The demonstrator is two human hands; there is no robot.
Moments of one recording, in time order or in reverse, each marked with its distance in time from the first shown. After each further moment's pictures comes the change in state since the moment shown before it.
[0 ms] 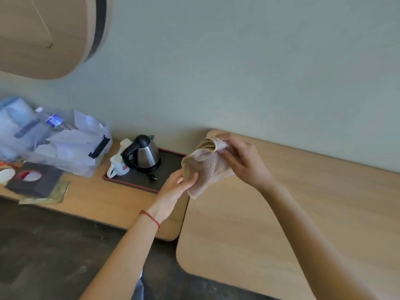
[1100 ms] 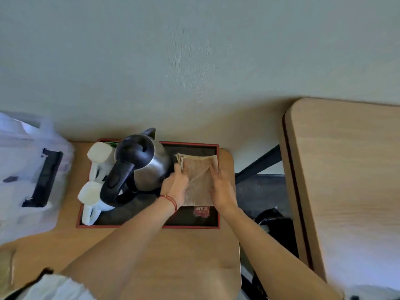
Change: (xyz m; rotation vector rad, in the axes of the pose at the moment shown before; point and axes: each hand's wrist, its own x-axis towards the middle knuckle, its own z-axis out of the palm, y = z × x) left_hand 0.333 -0.183 -0.282 1.802 -0.157 -0.160; right_hand 0.090 0.326 0.397 -0.230 -0.199 0.941
